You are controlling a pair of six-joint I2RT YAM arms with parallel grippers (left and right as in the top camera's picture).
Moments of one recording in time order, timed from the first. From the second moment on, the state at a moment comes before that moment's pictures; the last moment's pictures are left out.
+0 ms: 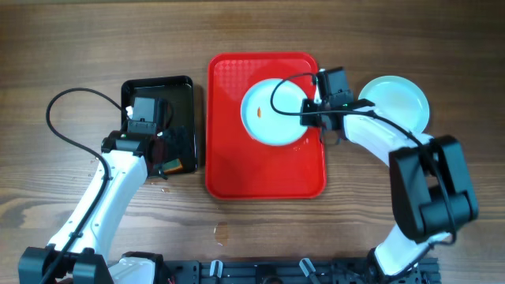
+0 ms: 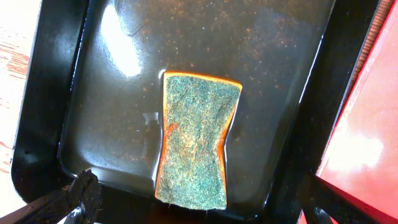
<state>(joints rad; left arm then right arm) -0.13 1.38 0.85 -0.72 -0.13 -0.48 0.28 1.85 1.02 -0.30 -0.08 0.36</state>
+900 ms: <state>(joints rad) -0.13 1.38 0.85 -0.72 -0.13 -0.48 0.28 1.79 0.99 -0.52 -0.16 0.26</state>
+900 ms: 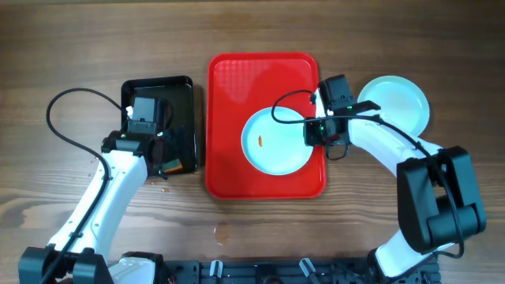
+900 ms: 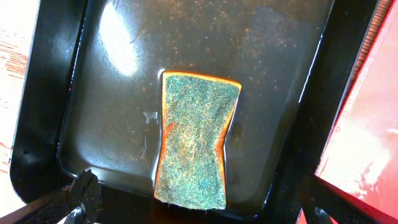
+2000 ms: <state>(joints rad) -0.13 1.54 0.69 -0.38 -0.13 -0.48 0.28 1.77 0.96 -0.49 -0.18 0.27</state>
